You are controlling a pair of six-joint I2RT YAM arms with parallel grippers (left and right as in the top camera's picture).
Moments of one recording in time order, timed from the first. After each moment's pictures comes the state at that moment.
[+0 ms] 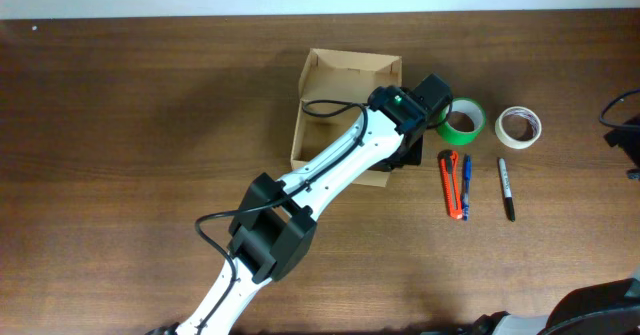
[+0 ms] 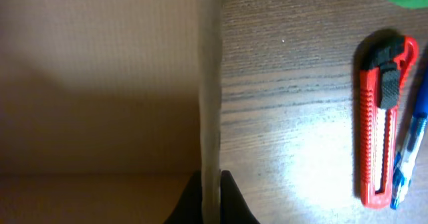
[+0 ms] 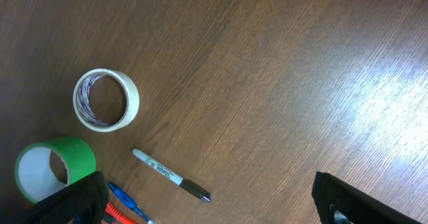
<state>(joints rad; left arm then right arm) -0.83 2.39 2.23 -1.21 -0.05 -0.68 -0.70 1.58 1.59 -1.18 0.00 0.34</state>
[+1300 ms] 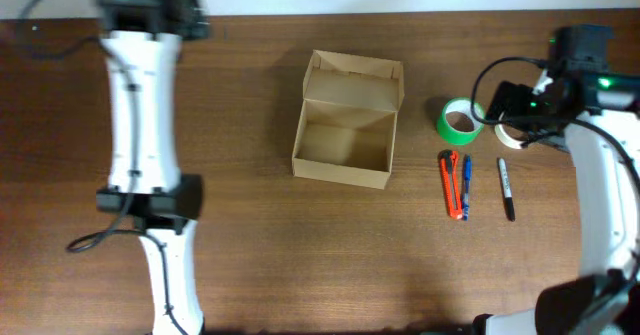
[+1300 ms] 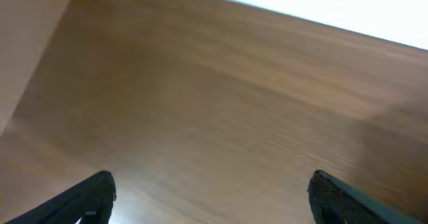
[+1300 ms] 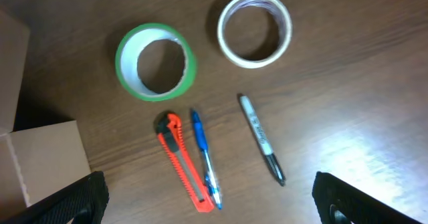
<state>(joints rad) -0.06 2.37 3.00 -1.68 -0.41 -0.32 -0.15 1.63 1.59 -1.17 0.08 0.28</state>
